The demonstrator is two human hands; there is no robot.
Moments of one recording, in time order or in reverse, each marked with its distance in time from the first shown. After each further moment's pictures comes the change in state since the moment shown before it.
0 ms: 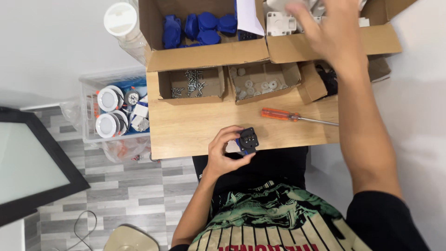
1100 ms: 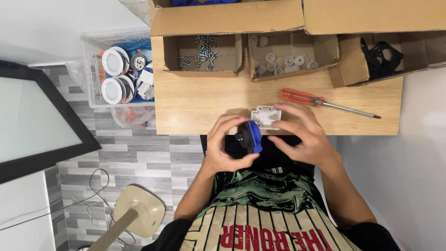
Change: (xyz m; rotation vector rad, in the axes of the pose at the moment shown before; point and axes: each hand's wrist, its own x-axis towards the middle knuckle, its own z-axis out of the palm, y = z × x) left_hand -0.001 0.025 -0.018 -0.063 0.137 -0.061; right_hand -0.178 -0.146 0.049 0.552 -0.098 0.078
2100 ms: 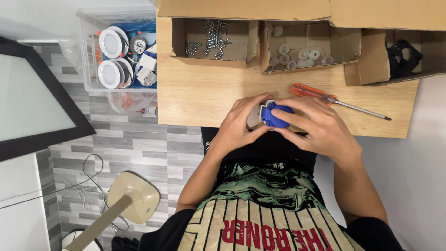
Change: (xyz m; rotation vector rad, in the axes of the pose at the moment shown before) left_hand 0.004 -0.041 0.012 0.199 -0.244 -0.131; right_hand 0.035 -0.003 -0.017 -0.167 -0.238 -0.111
